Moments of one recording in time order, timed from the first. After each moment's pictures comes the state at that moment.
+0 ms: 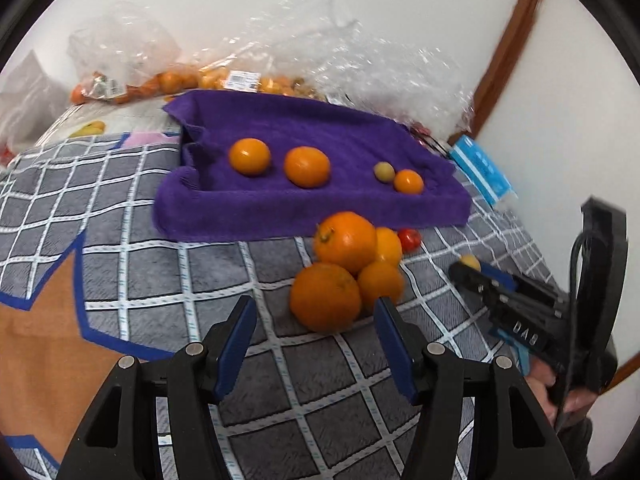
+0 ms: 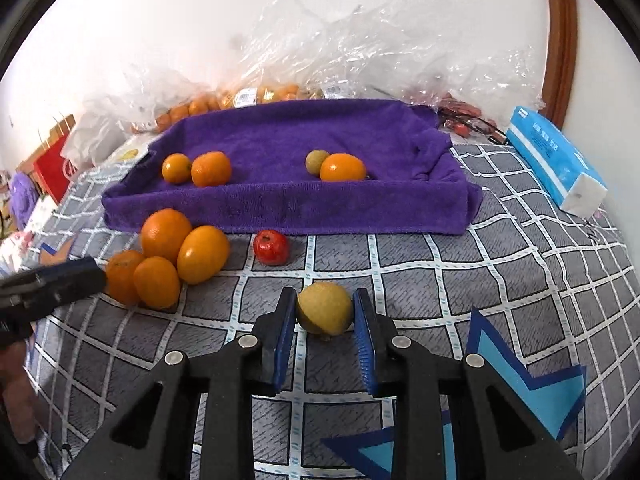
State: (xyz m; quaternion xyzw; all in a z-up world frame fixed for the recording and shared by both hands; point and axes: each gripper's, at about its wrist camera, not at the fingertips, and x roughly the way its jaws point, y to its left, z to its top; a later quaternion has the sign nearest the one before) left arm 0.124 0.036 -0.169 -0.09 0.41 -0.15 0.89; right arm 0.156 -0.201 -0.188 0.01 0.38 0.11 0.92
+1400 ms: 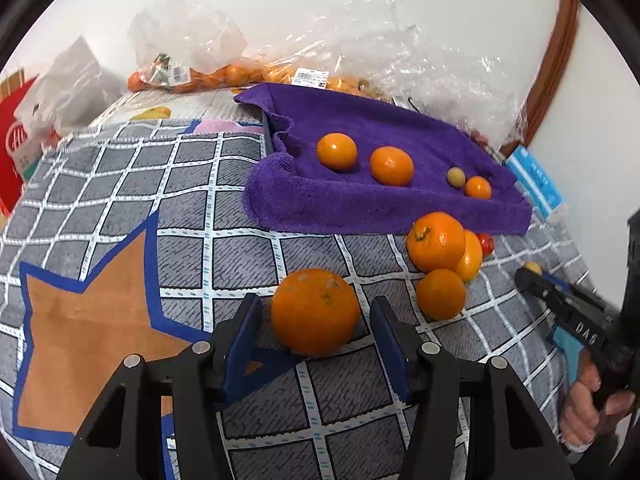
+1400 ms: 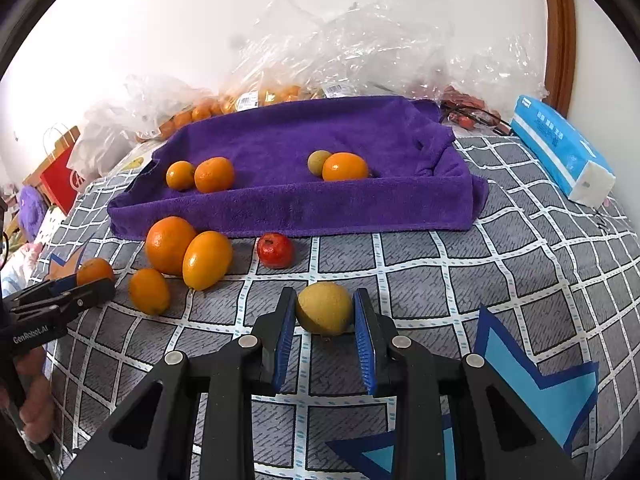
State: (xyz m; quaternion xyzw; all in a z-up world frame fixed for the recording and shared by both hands) left arm 0.124 0.079 -0.182 -0.10 0.41 -0.06 0.90; right arm 0.159 -0.200 -0.190 0.02 0.38 0.12 0.92
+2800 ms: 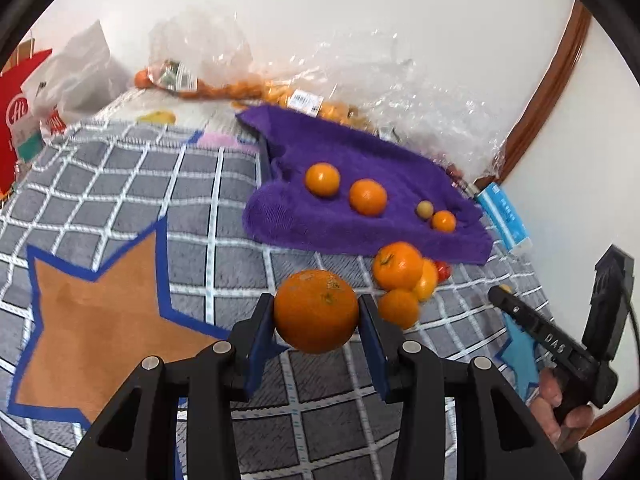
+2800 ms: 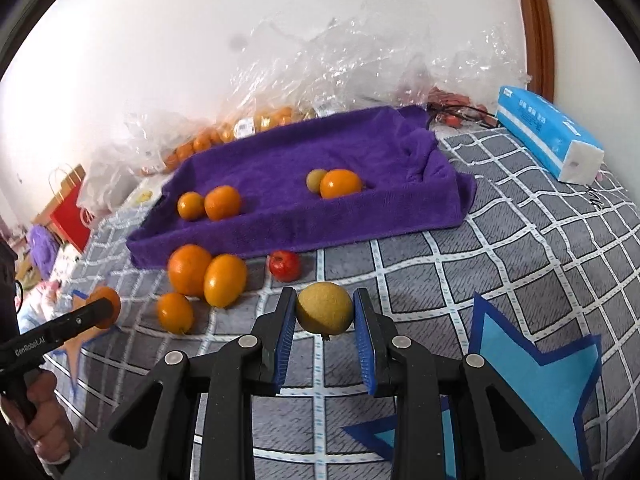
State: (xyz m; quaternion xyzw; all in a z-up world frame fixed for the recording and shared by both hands) left arm 0.105 0.093 -0.153 -0.16 0.39 -0.09 0.90; right arm 0.145 -0.211 -0.172 0.09 0.36 0.11 0.92
